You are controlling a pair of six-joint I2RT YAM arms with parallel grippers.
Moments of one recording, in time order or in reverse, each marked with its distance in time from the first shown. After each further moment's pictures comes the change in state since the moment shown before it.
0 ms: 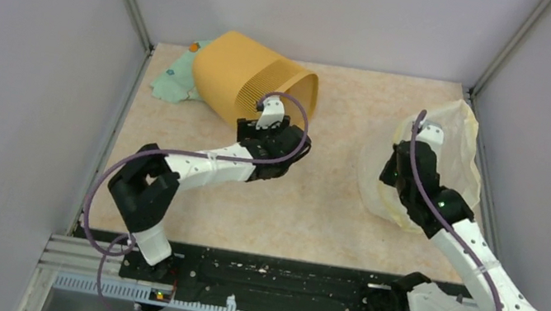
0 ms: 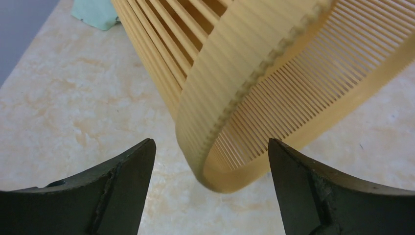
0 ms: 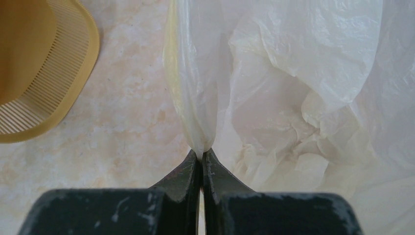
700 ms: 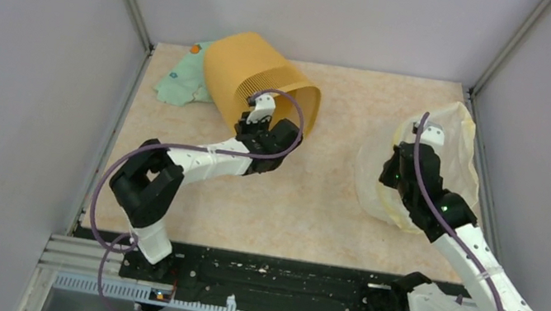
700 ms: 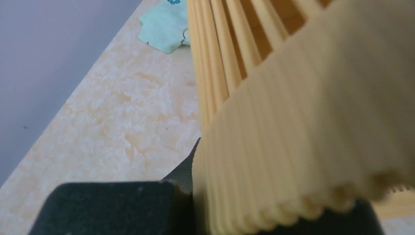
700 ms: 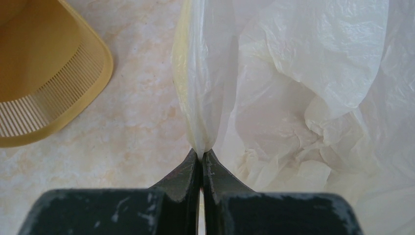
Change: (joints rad) left arm 0.075 0.100 0.032 -0.009 -0.185 0.013; right arm 0.000 -0.045 -0.010 0.005 -0.044 0.000
